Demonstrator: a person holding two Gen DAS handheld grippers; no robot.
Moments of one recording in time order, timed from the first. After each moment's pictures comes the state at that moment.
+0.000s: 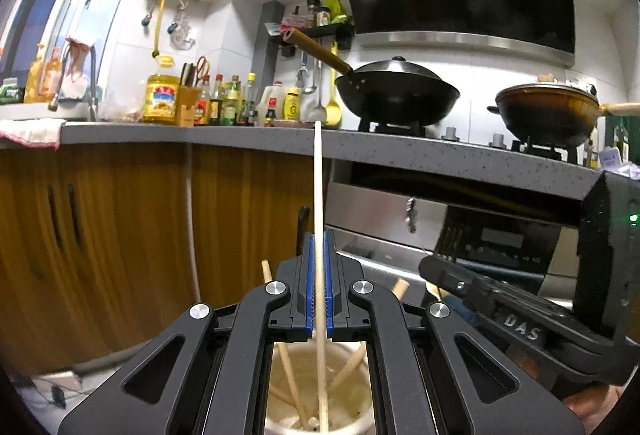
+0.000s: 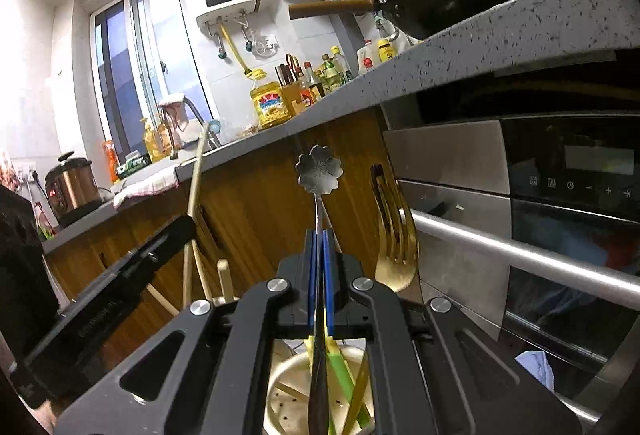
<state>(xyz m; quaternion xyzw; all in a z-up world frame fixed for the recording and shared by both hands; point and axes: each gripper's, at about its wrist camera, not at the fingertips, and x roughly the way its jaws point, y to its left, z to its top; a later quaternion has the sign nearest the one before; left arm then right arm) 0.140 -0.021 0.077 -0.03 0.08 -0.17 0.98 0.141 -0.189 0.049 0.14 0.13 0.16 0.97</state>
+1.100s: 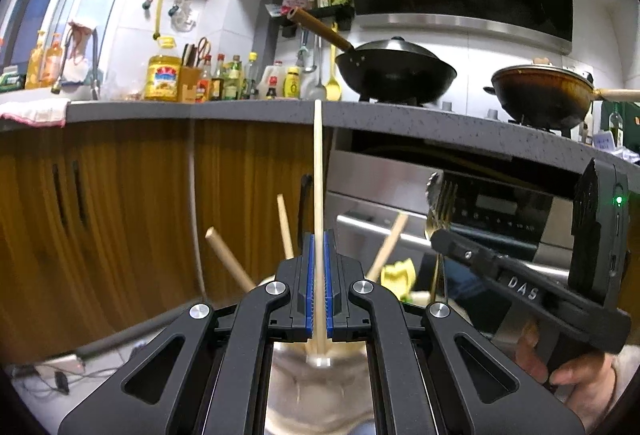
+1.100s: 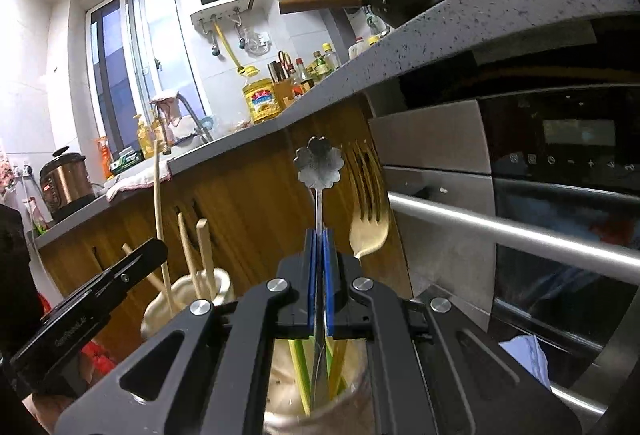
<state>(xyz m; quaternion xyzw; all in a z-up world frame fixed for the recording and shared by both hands) 0.118 -0.006 0.053 -0.03 0.12 -0.17 0.98 0.125 -0.198 0.031 0.14 0.13 0.15 0.97</state>
